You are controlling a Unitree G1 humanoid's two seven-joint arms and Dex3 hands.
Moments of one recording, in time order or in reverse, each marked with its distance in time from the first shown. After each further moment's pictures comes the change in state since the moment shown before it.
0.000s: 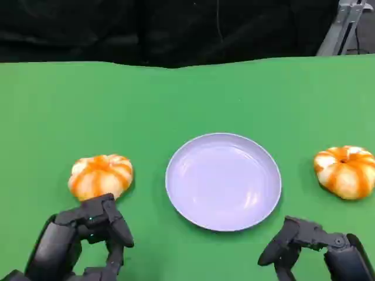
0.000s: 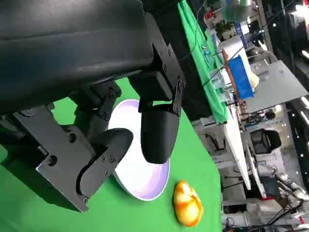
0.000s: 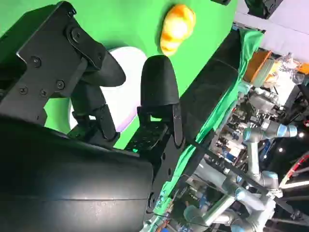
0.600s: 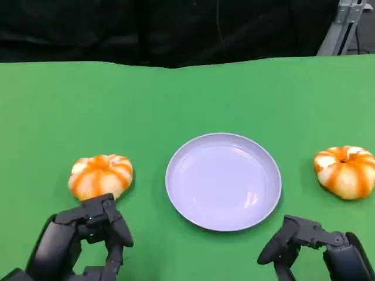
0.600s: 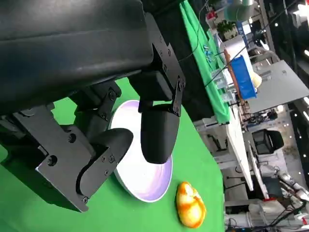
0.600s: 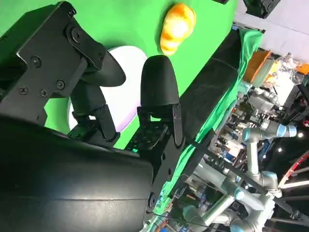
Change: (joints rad) left arm -0.008 0.000 0.004 0.022 0.005 -0.007 0.000; right arm -0.010 0.001 0.000 0.014 -0.001 -0.006 -0.003
